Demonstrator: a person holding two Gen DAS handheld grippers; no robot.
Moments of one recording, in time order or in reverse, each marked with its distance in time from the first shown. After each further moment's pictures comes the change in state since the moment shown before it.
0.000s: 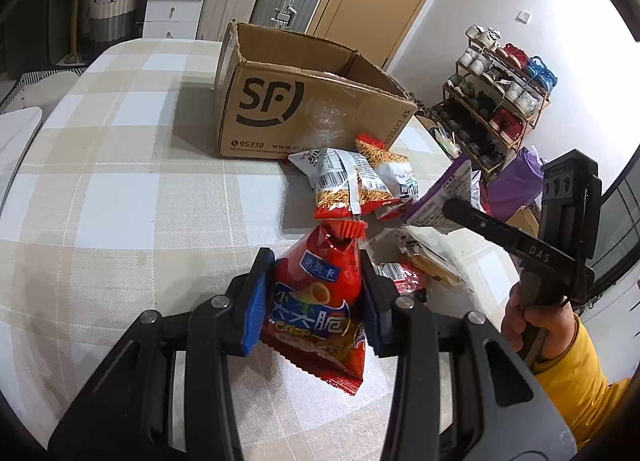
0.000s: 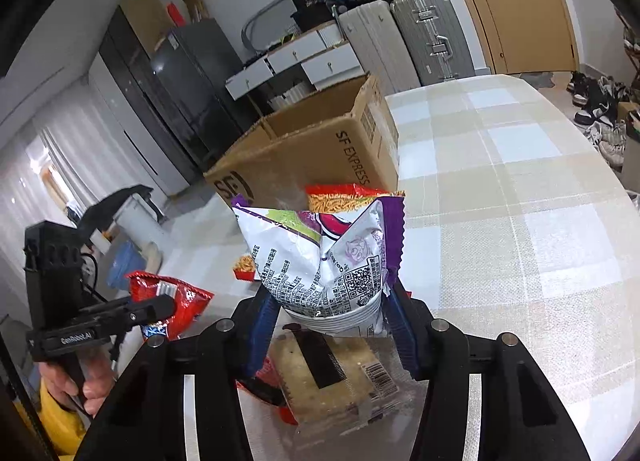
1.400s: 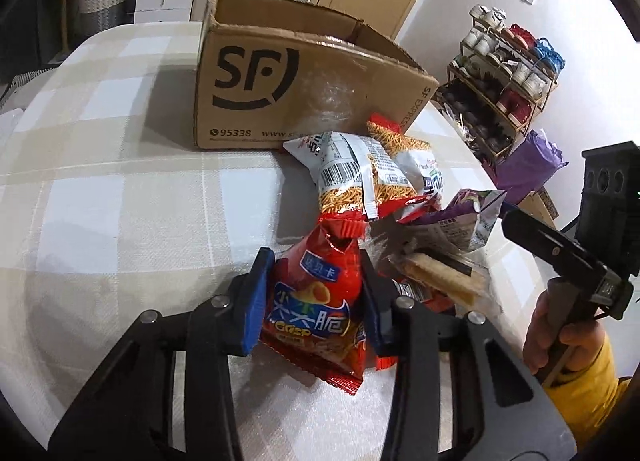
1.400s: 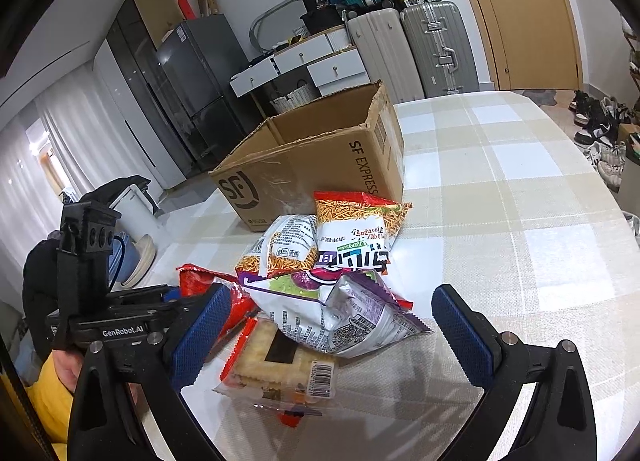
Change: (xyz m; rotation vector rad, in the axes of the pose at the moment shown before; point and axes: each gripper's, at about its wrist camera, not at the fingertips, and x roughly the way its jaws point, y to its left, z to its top) left arm 0.077 -0.008 0.031 0.014 0.064 0.017; right arm 0.000 0.014 0.002 -0.066 -0.009 -0.033
